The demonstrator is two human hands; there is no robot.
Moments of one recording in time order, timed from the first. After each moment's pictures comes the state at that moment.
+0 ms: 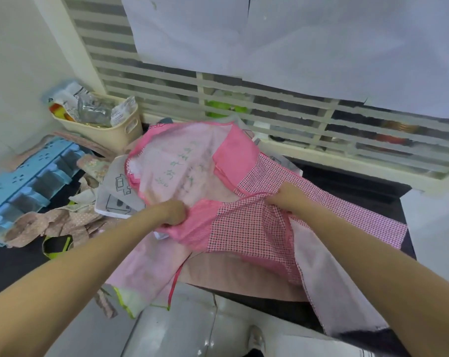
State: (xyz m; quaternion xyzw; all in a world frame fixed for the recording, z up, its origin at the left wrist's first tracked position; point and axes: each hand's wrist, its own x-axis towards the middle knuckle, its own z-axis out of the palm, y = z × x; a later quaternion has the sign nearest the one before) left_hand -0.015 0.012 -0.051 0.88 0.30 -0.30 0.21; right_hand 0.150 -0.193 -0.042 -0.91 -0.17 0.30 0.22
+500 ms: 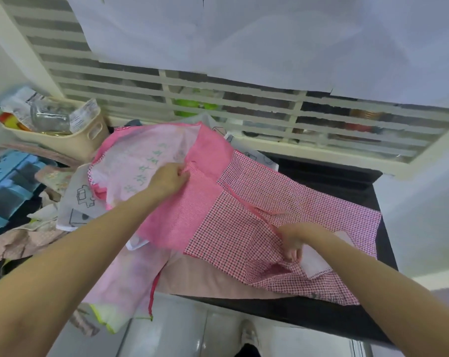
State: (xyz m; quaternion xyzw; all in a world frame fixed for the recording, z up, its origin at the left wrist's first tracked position) left_hand 0.060 0.001 -0.036 0.91 0.27 0.01 0.31; right_hand 0.146 -0.268 -0.075 -0.81 -0.22 0.54 -0.09
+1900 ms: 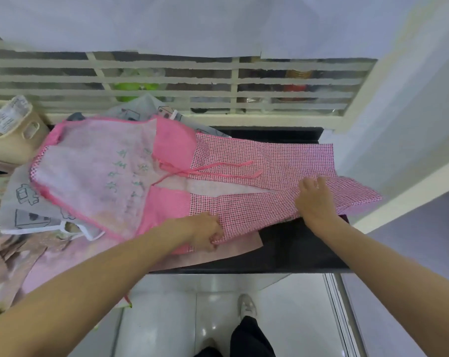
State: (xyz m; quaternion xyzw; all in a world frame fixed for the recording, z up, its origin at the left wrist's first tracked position) left_hand 0.031 -0.156 -0.111 0.92 -0.22 -0.33 0.03; right_hand 0.109 -0.405 -0.069 -0.89 -0.26 0.09 -0.36
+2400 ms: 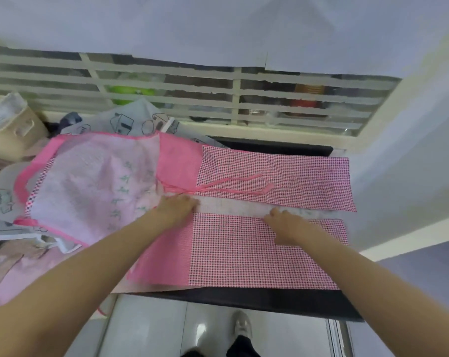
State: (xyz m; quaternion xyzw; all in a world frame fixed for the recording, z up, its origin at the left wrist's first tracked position) left_hand 0.098 -0.131 -0.108 0.96 0.04 -0.27 -0.02; right_hand 0.174 -0.387 -0.112 -0.87 -0.34 0.30 -0.18
